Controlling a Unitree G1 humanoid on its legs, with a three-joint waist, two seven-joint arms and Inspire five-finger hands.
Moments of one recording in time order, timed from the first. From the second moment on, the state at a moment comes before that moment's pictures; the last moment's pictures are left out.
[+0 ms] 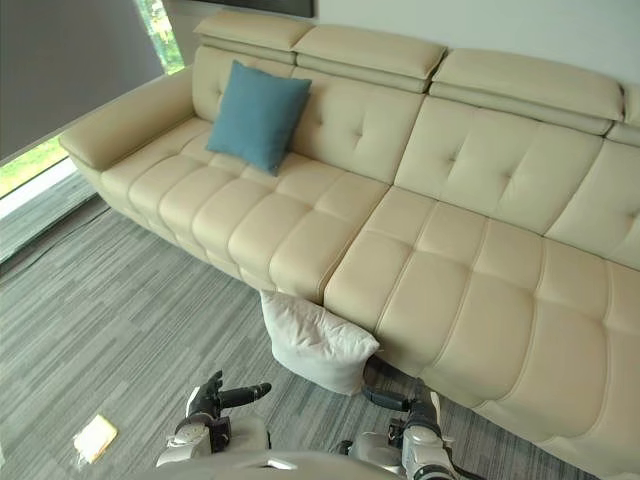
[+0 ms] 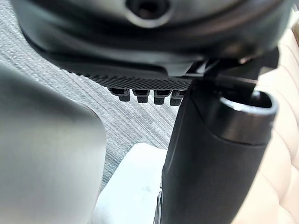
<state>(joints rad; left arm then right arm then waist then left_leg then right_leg) 0.03 0.00 0.22 0.96 0.03 -0.06 0.10 0.02 0.00 -0.23 0.98 -0.06 0.02 -0.20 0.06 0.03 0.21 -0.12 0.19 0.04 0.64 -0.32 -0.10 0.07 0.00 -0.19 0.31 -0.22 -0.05</state>
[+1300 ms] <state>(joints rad) -0.60 0.18 0.38 0.84 -0.23 -0.09 0.31 -0.59 -0.07 -0.19 0.79 0.20 0.00 -0.40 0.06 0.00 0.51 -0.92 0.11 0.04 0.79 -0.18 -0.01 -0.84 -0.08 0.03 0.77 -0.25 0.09</state>
